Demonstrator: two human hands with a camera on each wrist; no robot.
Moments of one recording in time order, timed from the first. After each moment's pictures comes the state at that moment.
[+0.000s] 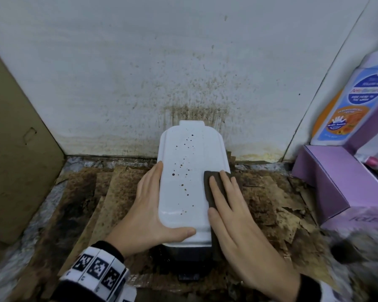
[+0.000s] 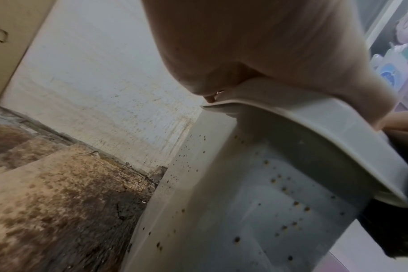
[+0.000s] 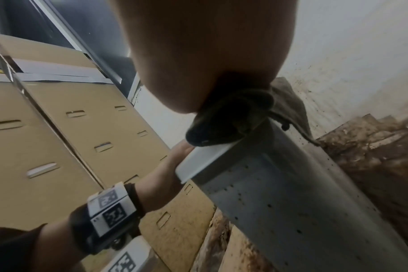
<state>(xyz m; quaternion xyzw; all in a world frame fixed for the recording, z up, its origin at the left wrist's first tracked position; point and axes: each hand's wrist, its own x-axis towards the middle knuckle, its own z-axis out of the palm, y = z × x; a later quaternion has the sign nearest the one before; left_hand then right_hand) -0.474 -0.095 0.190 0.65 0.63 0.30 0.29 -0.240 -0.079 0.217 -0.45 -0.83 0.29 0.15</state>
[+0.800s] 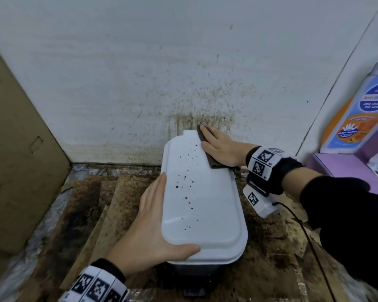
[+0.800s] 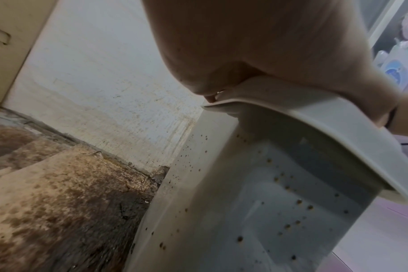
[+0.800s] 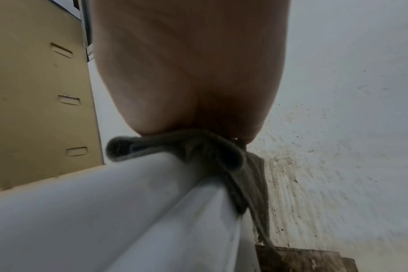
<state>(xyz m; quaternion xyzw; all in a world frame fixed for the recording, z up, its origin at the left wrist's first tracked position) -0.479 -0.090 0.188 0.66 0.62 0.31 0.29 -0.304 0.130 0.260 -0.45 -0.86 0.25 -0.05</state>
